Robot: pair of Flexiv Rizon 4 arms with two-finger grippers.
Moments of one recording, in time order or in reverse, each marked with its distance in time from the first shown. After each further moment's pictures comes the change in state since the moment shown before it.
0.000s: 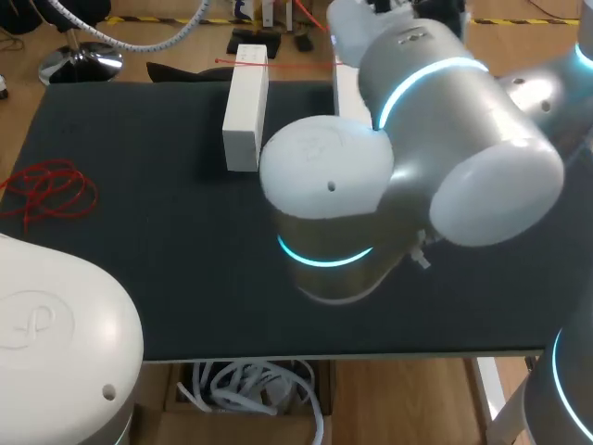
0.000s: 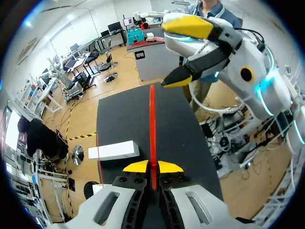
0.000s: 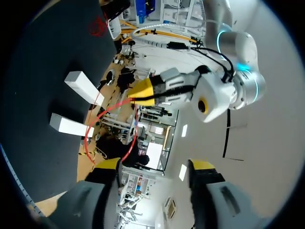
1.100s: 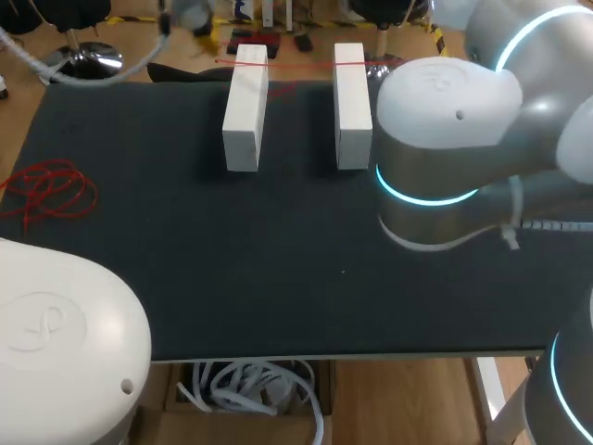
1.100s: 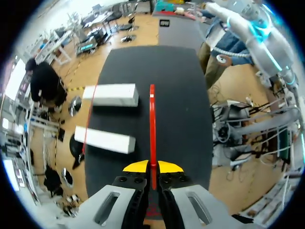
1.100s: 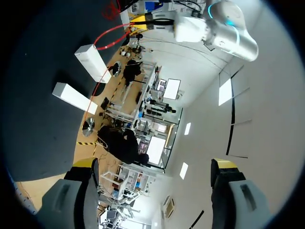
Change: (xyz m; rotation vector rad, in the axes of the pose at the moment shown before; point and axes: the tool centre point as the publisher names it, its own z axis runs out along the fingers) left arm 0.031 0.158 0.024 -0.297 -0.025 -0.321; right arm 0.015 -0.111 0.024 0.003 0.032 -0.049
